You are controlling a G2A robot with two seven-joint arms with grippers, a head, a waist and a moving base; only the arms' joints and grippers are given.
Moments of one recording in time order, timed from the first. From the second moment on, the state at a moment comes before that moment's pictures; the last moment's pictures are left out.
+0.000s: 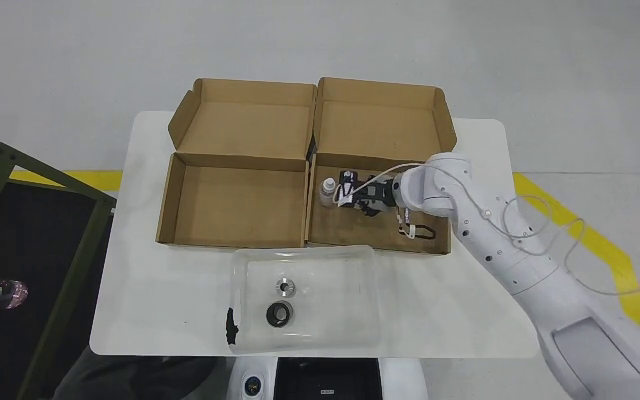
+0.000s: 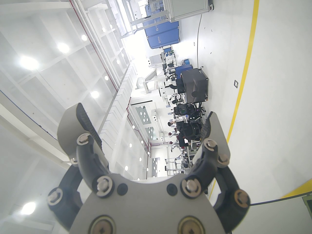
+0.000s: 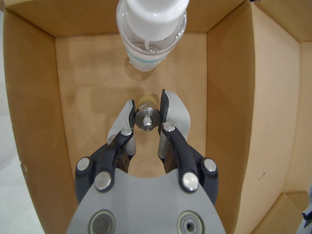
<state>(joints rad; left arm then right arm) -0.29 -0.19 -0.48 -1.38 1.96 -0.31 0.15 -0.57 -1.14 0.69 -1.29 -1.14 -0.83 0.62</state>
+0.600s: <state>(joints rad) -0.29 -0.19 -0.48 -1.38 1.96 -0.31 0.15 -0.67 -1.10 0.82 -1.44 -1.17 -0.81 0.55</state>
